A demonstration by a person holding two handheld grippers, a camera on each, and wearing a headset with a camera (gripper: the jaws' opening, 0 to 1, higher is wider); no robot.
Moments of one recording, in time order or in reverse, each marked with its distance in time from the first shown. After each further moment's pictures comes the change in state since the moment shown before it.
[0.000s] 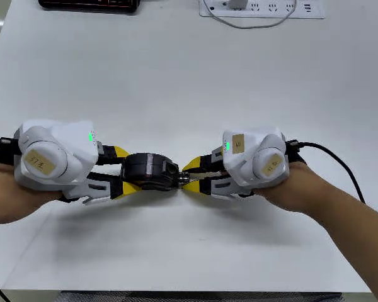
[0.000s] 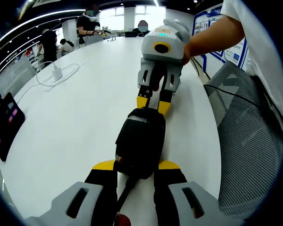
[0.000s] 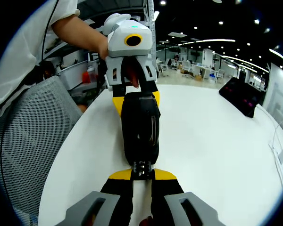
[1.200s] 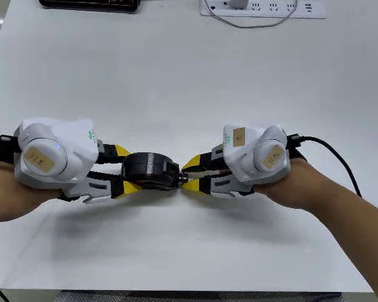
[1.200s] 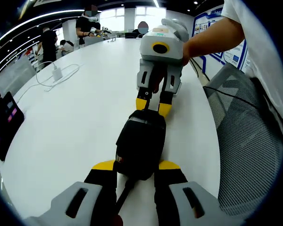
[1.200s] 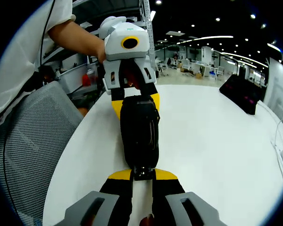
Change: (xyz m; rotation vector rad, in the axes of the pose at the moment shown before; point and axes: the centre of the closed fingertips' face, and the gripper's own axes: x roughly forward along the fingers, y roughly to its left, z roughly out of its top) left arm 0.001 0.000 0.002 -0.007 -0.011 -0.010; right arm 0.005 0.004 0.006 0.020 0.001 0.022
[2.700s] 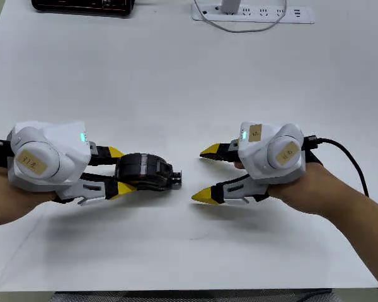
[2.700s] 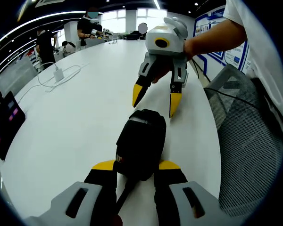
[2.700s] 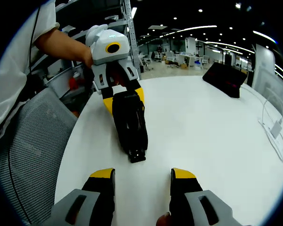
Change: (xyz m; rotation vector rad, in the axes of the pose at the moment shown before) left arm 0.000 0.000 0.001 -0.004 -0.018 0.011; right arm -0.029 -0.005 -0.013 0.134 0.042 -0.087
